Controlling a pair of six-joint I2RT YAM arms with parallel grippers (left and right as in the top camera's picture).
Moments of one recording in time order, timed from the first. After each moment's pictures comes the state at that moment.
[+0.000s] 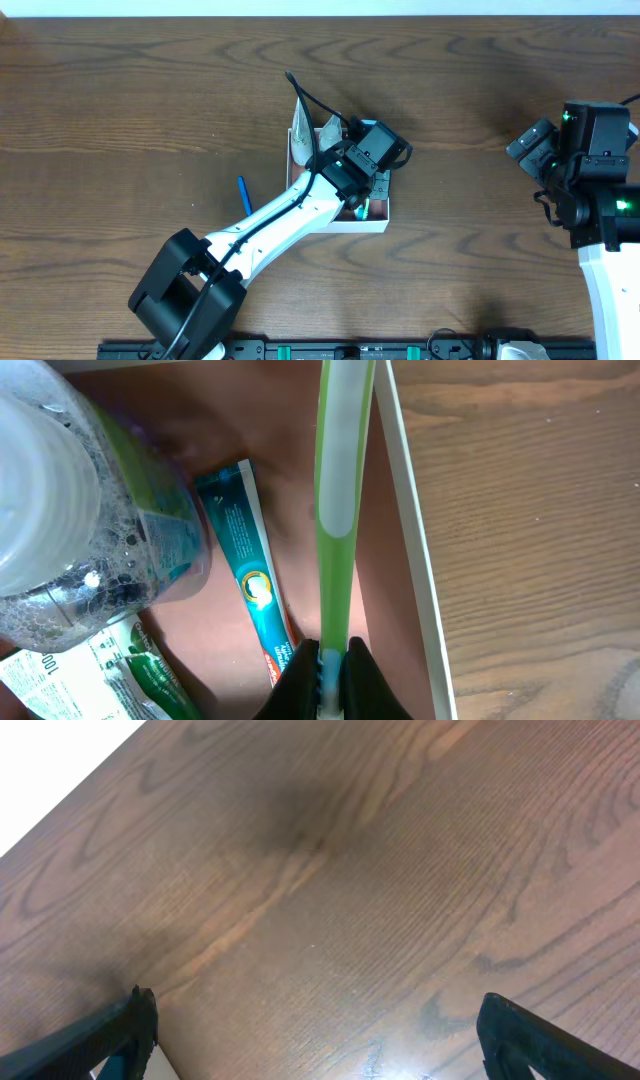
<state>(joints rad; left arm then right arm) -0.80 1.79 1.30 -0.60 -0.12 -0.62 -0.01 1.15 1.25 -1.02 0.28 0.72</state>
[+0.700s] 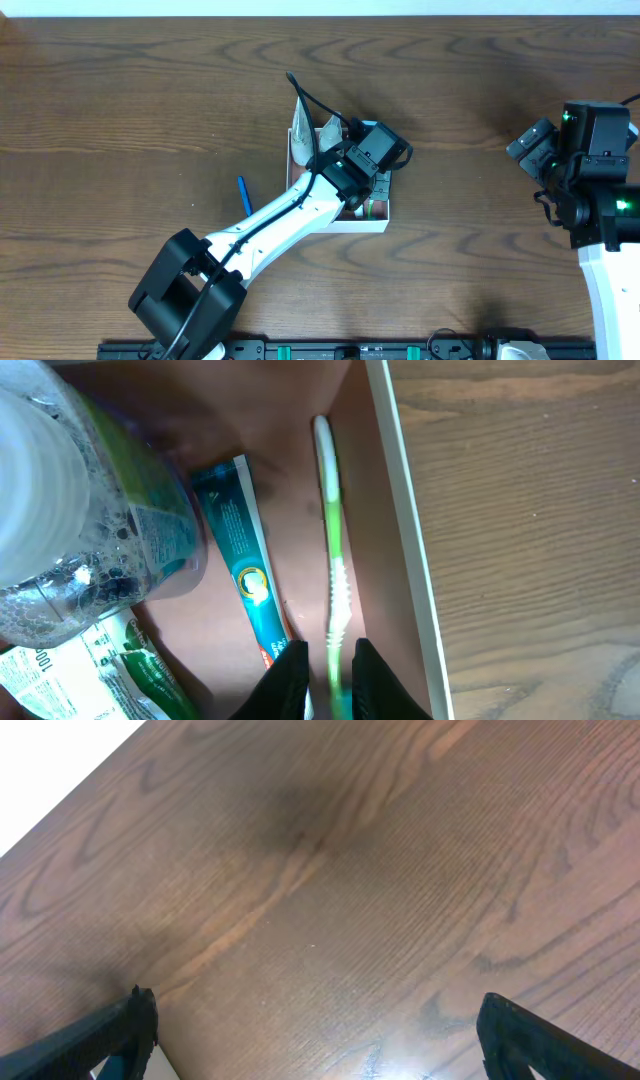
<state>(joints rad) -0.80 1.79 1.30 -0.60 -0.11 -0.62 -0.01 1.15 1.25 -1.02 0.28 0.72</state>
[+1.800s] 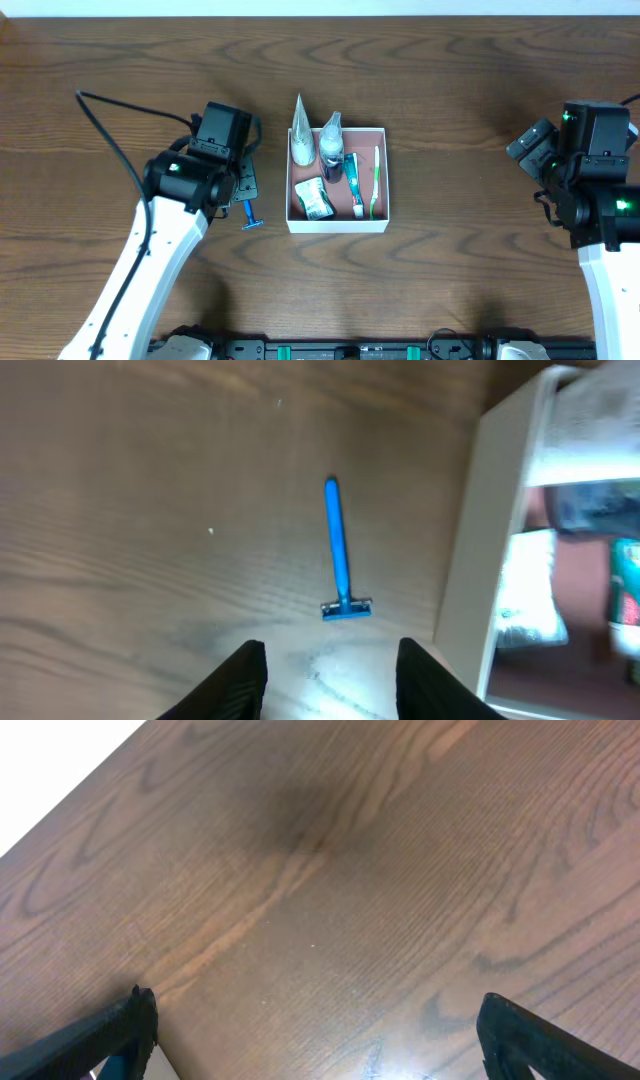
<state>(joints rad) -0.30 1.33 1.18 -1.08 -0.20 -0.46 -0.01 1.15 1.25 -1.02 0.28 0.72</state>
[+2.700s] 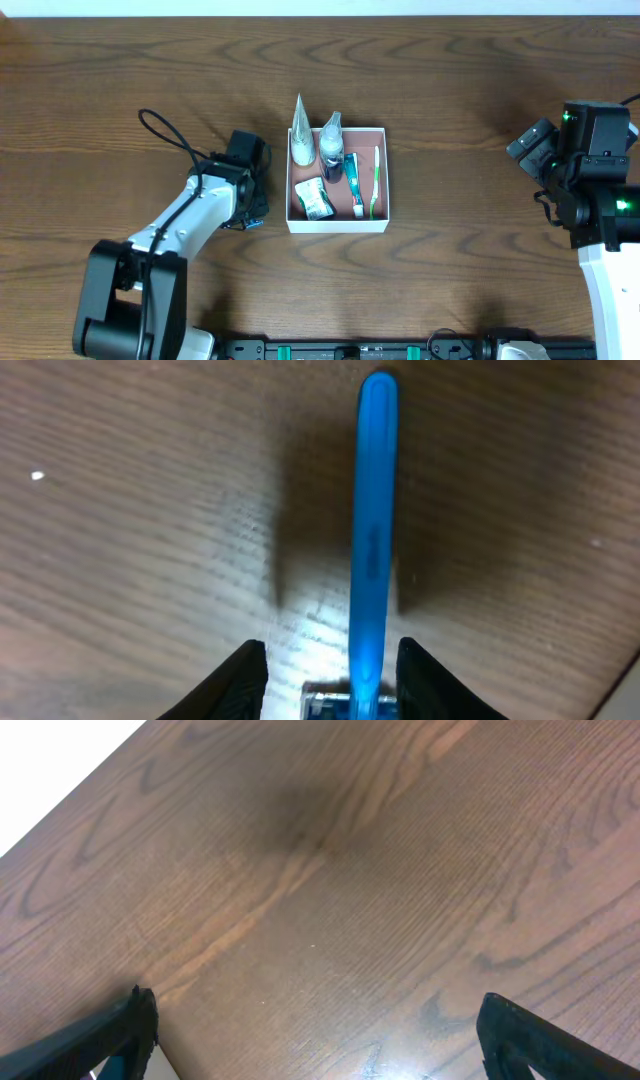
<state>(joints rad) -0.26 1.64 0.88 -0.69 -0.13 -0.56 -0.01 1.15 1.25 -1.02 0.28 0.72</state>
